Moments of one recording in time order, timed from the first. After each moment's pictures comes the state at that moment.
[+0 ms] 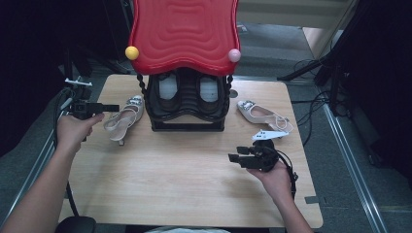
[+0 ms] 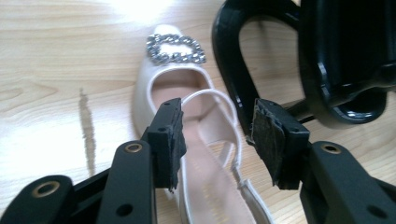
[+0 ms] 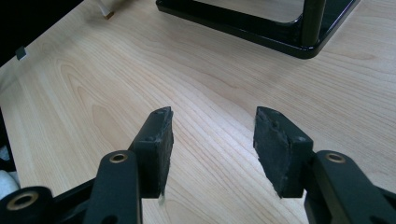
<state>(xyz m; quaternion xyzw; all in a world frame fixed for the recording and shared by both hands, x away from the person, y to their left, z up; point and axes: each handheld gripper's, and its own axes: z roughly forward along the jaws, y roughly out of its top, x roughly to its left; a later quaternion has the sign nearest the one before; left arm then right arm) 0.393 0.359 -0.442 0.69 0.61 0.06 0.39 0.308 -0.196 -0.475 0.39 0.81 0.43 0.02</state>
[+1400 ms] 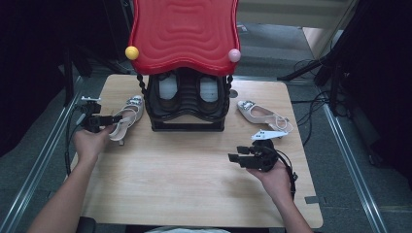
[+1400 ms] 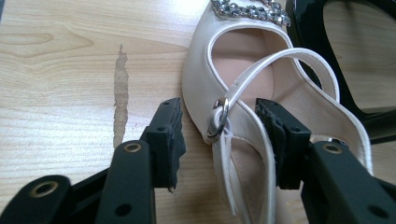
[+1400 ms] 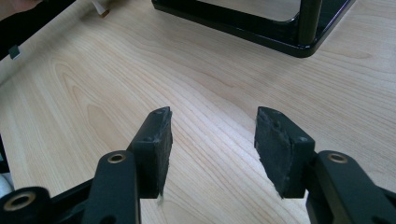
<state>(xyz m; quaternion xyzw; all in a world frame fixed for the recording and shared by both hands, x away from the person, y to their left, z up) 0.393 0.344 -0.506 0.65 0.67 0.13 0.34 0.309 -0.195 -0.476 0.39 0.81 0.43 0.02</state>
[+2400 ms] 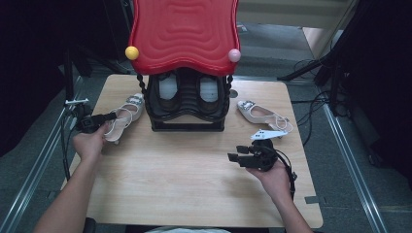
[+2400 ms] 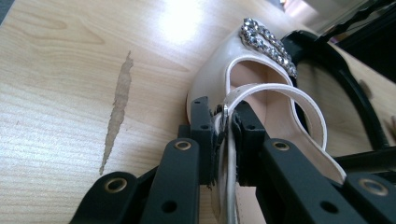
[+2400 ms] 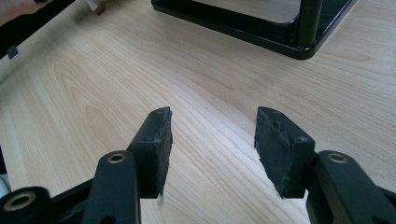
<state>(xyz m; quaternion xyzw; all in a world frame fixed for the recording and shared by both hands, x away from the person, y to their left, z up) 0.380 0.361 -0.507 0.54 0.71 0.09 0.44 0.311 -0.194 -0.477 0.39 0.81 0.43 0.02</state>
